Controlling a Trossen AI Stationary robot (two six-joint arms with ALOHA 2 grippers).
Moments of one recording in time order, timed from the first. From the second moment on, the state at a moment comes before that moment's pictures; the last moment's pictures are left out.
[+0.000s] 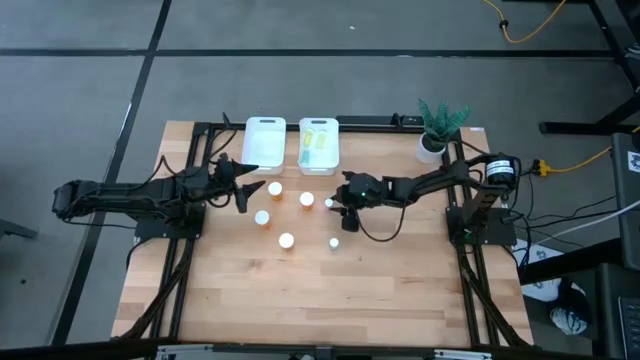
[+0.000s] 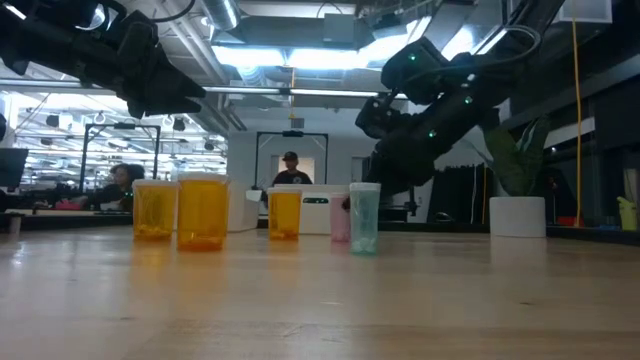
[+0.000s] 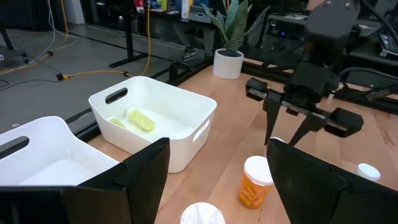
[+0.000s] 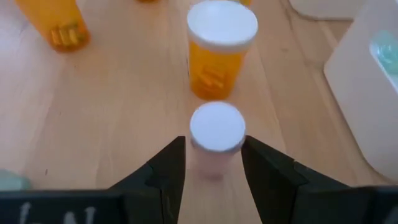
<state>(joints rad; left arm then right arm) 0.15 0.50 0.24 0.05 -0.33 -0.20 -0.12 1.77 0.77 0.33 -0.02 -0.08</state>
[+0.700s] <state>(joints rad) 0.15 0.50 0.24 0.05 -0.33 -0.20 -0.12 1.77 0.77 0.39 -0.02 -0.08</state>
